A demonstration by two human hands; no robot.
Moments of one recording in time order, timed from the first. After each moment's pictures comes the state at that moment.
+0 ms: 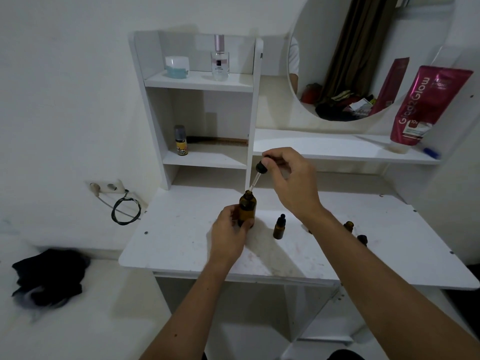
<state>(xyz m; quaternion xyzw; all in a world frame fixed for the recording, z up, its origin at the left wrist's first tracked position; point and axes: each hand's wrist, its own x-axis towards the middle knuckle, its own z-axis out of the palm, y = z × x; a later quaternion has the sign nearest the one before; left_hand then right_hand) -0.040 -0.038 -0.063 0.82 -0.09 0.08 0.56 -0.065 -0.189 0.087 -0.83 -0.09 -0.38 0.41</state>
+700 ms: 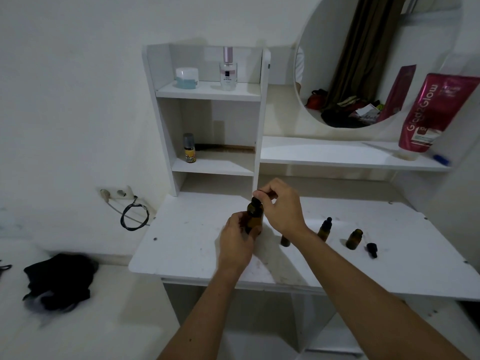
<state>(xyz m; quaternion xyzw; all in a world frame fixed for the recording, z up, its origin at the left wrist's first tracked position) -0.037 -0.042 -0.066 0.84 -0.08 0.07 0.54 -0.043 -0.170 0.029 -0.87 -0.01 -0.28 0.40</state>
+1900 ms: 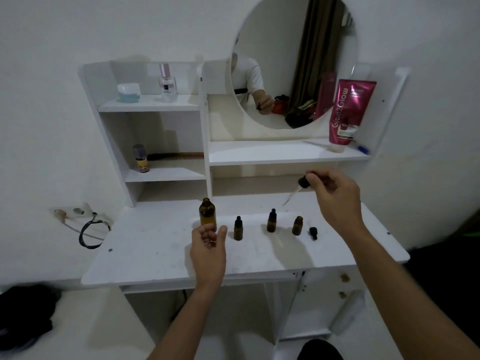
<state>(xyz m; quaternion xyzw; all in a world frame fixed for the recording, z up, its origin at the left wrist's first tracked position) -0.117 -0.081 -0.039 0.70 -0.01 0.12 0.70 -0.181 -0.325 0.091 -0.80 0.10 -0.39 0.44</state>
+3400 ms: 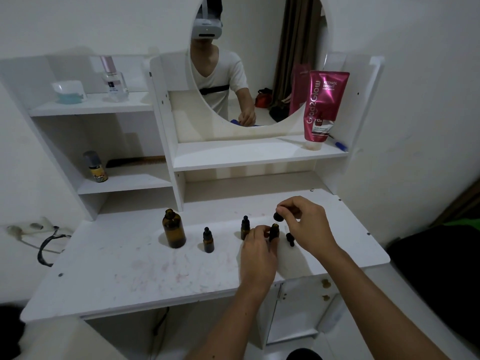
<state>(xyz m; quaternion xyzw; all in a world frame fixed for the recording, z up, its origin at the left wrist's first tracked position) -0.126 -0.251 -0.074 0.84 -0.21 0.05 0.49 -0.170 -0.371 0.023 -0.88 0.07 -0.31 0.36</state>
